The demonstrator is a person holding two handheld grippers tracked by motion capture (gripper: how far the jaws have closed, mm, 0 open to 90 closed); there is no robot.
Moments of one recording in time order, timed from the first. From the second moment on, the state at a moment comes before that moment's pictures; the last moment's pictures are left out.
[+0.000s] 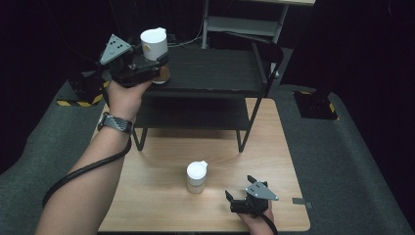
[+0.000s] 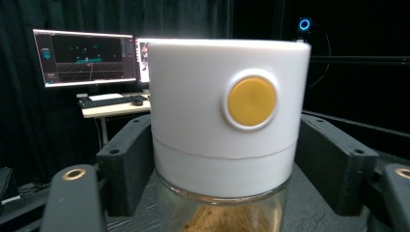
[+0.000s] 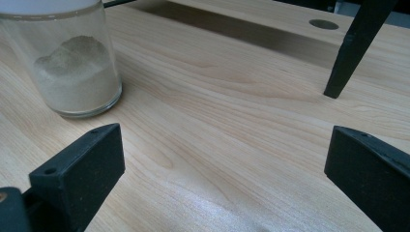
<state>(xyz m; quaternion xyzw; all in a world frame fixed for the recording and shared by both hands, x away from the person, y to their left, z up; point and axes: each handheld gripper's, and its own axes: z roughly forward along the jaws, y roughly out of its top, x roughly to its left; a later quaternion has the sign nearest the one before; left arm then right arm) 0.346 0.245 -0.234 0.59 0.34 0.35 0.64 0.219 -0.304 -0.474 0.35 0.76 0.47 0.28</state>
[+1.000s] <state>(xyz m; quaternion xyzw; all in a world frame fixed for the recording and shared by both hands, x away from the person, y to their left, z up) 0.296 0.273 -0.258 0.60 0.33 0.35 0.64 0.217 -0.304 -0.475 0.35 0.76 0.47 0.28</state>
